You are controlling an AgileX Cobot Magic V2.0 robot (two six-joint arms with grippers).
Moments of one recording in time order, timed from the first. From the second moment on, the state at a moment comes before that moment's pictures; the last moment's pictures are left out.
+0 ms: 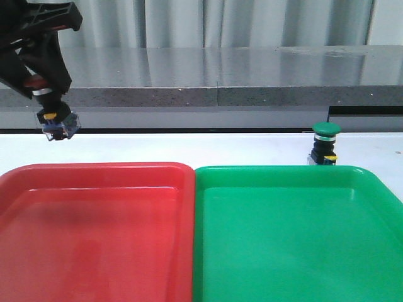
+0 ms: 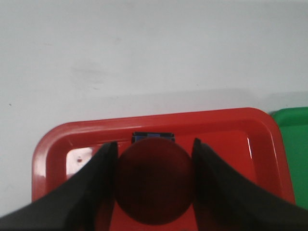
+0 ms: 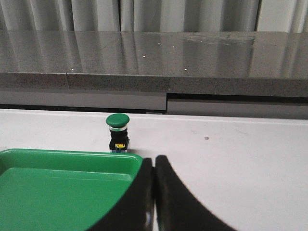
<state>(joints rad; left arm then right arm) -0.30 1.51 -1.11 -0.06 0.63 -0.23 0.03 -0.01 0.03 0.01 0.09 0.02</state>
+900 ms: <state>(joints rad) -0.37 1.53 -0.93 -0.06 0.48 -0.29 0.03 -0.01 0.03 0.01 0.09 0.02</state>
